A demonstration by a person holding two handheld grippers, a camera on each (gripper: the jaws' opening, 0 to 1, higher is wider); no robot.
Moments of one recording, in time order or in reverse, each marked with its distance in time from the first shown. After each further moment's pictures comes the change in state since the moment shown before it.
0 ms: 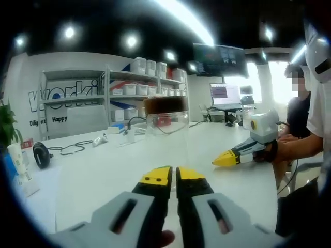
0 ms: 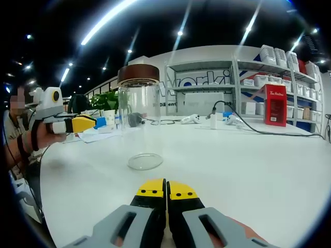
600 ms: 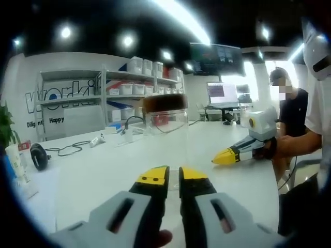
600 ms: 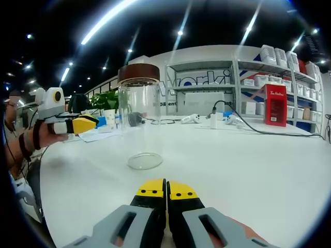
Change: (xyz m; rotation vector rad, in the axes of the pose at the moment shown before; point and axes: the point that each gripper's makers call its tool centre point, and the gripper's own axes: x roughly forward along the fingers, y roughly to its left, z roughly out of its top) left arm 0.002 0.002 -0.002 0.009 0.003 -0.025; right arm 0.001 0.000 0.000 -0.003 0.004 0.002
